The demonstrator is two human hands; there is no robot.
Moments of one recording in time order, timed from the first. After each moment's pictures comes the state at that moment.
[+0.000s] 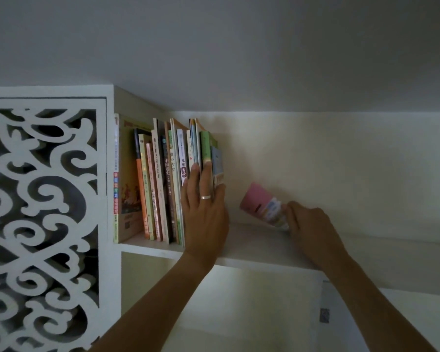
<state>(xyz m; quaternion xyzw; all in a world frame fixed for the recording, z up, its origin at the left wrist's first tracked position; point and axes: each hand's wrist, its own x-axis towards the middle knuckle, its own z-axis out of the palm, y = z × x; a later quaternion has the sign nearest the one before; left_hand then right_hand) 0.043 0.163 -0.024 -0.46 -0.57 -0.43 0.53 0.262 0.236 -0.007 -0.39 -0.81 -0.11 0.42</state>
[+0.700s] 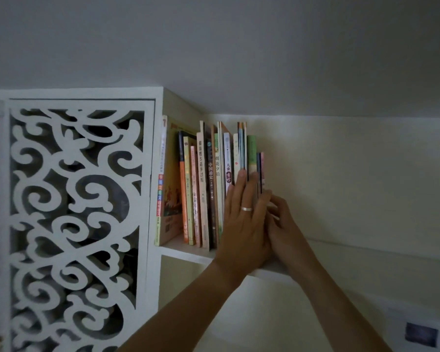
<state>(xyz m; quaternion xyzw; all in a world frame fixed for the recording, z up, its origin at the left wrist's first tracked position) 0.029 0.147 -0.030 -0.57 -0.48 -0.47 0.47 0.134 0.182 -0.009 -0.21 -0.75 0.39 0.49</state>
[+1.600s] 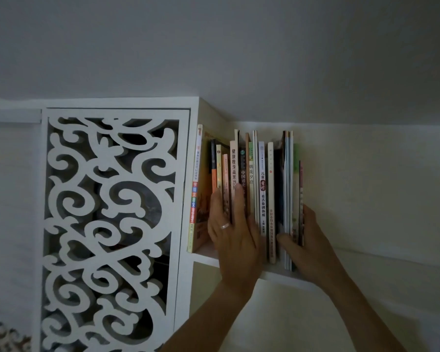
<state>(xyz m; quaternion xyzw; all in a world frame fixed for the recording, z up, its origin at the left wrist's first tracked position) -0.010 0.120 -0.049 -0.41 -0.54 -0.64 0.37 0.127 0.172 -0.018 -0.22 -0.81 0.25 0.49</state>
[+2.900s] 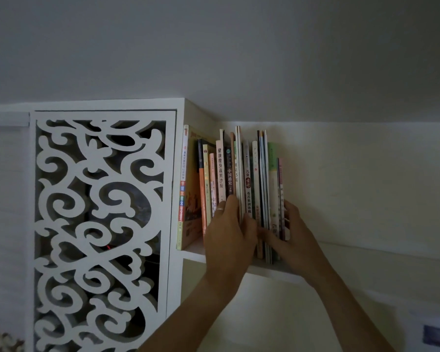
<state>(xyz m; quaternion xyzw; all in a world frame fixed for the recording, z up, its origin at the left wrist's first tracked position) 0.006 0.079 -0.023 -0.48 -0.58 -0.61 0.25 0.133 0.164 -0.013 -0.18 -0.80 0.29 0.50</state>
